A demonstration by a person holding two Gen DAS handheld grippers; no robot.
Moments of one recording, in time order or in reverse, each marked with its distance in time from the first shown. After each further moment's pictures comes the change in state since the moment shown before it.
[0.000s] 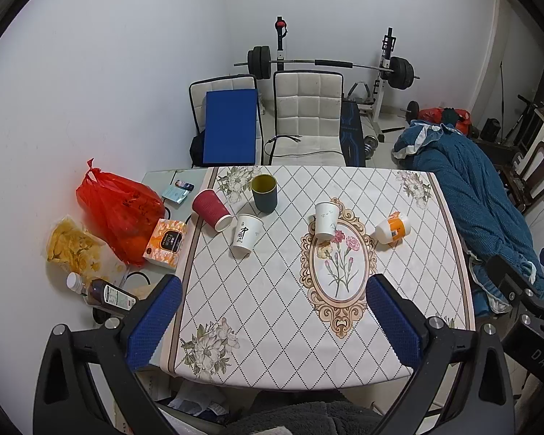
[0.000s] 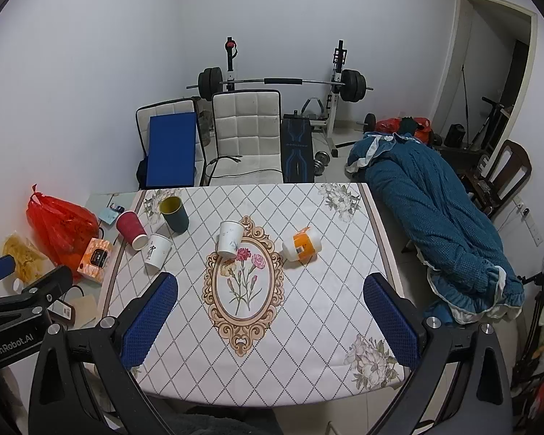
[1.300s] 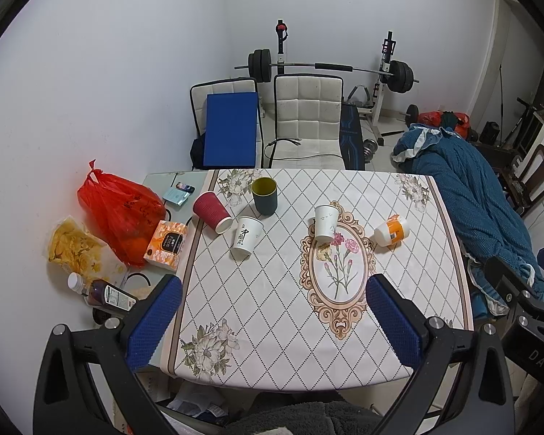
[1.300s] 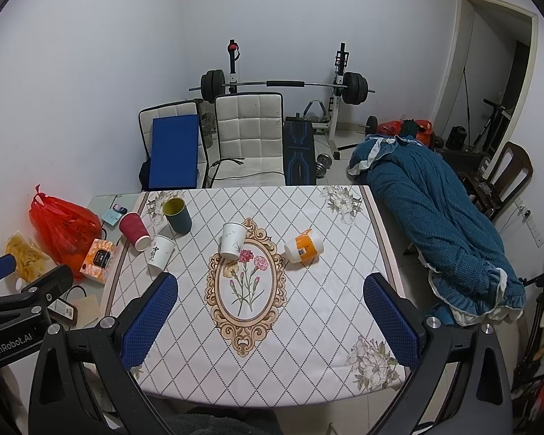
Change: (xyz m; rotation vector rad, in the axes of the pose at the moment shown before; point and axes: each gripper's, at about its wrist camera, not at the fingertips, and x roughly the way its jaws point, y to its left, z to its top) left arm -0.007 -0.002 0.005 -0.005 -0.011 -0.001; right arm -0.012 0.008 0.012 -0.002 -0.012 0.004
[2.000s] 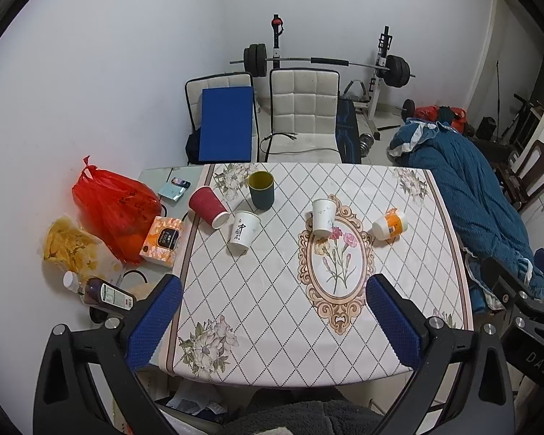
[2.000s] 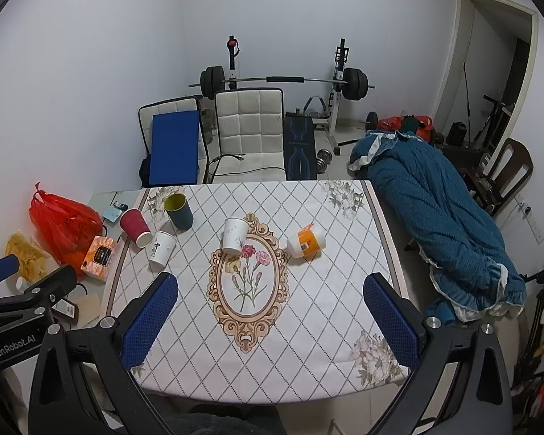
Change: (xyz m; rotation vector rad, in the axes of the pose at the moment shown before) left arm 0.001 -0.006 0.000 0.011 0.026 -0.019; right arm 0.004 0.008 -0.007 0.011 0.019 -0.002
